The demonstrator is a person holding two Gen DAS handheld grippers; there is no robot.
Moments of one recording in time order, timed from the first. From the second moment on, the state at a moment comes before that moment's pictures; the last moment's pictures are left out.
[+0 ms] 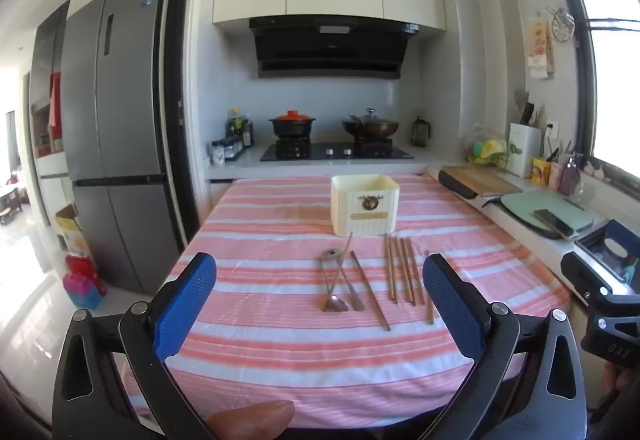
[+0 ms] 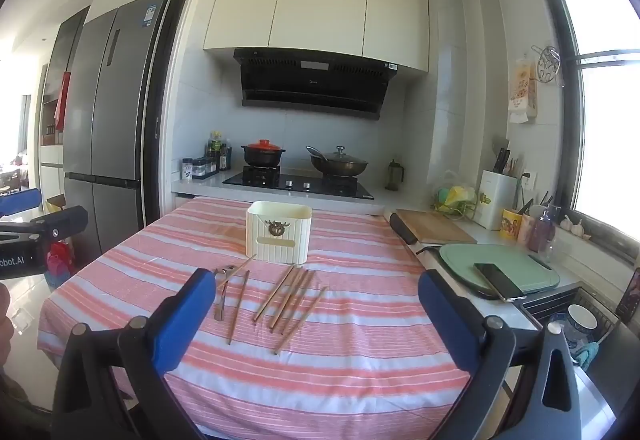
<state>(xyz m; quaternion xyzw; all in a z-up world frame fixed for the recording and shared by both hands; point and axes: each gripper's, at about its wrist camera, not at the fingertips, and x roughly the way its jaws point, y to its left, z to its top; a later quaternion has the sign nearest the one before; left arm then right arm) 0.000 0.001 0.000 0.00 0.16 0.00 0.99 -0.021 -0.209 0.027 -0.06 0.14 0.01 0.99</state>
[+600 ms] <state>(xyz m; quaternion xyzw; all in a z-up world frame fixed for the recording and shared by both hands) 0.002 -0.004 0.000 0.00 0.16 -0.01 0.99 -0.030 -0.209 0.033 -0.07 0.14 0.01 0.99</state>
